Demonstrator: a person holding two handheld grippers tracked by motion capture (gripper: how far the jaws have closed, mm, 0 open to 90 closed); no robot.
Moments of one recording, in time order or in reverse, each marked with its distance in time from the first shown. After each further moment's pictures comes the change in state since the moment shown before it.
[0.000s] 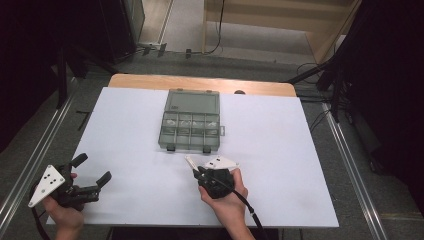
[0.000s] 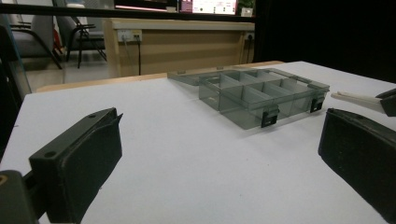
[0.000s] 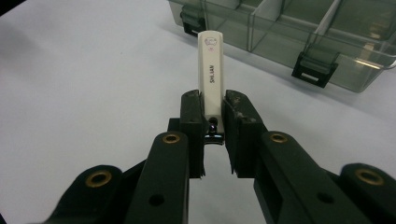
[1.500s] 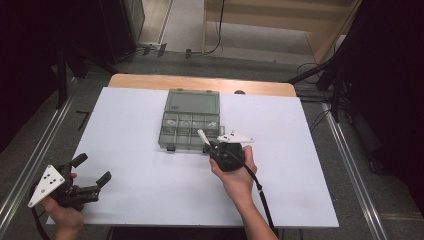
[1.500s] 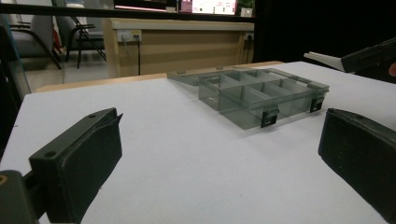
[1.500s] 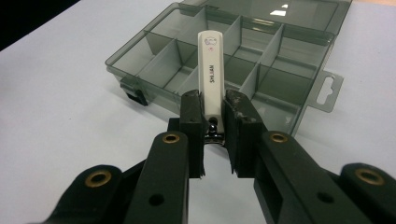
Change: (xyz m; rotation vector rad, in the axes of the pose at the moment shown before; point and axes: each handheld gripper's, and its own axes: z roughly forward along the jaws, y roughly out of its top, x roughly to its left) left arm 0.000 0.000 0.000 0.001 -0.002 -0.002; right arm -0.048 0.045 0.003 -0.087 -0.064 0.043
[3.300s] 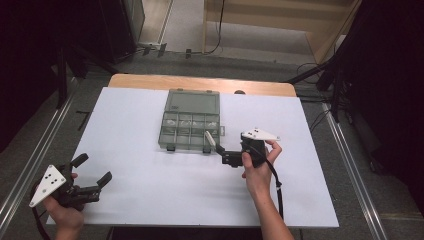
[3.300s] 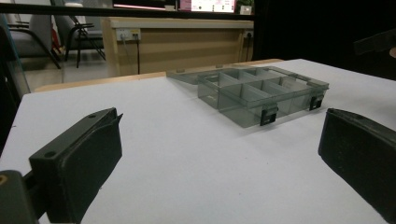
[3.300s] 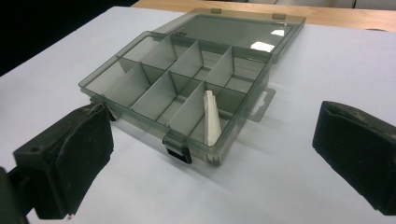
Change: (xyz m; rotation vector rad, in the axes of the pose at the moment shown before) left arm -0.001 0.000 0.001 0.008 -0.001 0.009; right arm -0.054 -0.006 -0.024 -0.102 0.027 0.027
